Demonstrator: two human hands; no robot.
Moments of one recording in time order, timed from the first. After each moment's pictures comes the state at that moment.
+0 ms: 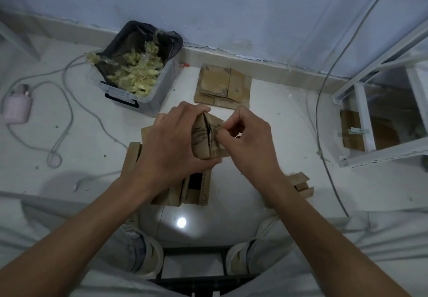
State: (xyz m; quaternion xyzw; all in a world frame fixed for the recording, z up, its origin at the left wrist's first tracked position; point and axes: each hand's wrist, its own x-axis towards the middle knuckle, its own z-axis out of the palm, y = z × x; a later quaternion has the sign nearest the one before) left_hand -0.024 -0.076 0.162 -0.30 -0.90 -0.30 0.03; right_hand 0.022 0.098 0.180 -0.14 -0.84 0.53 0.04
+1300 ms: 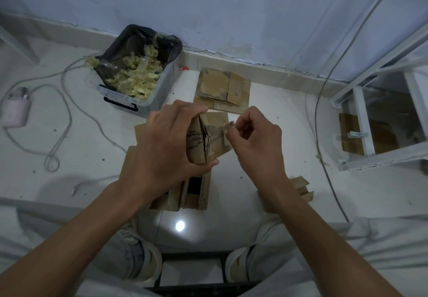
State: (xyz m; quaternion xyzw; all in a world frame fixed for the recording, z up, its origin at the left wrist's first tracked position) left_hand -0.028 -0.081 0.173 -0.32 -0.89 -0.30 0.09; right_hand 0.014 0.112 0.166 -0.16 -0.88 0.42 0.12
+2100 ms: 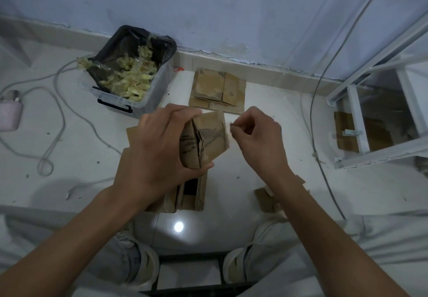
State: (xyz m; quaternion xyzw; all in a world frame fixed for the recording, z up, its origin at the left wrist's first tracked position) left_hand -0.025 -0.081 0.171 -0.34 -0.89 -0.28 0.12; right_hand 0.007 0.133 0.169 -0.20 -0.87 0.45 0.04
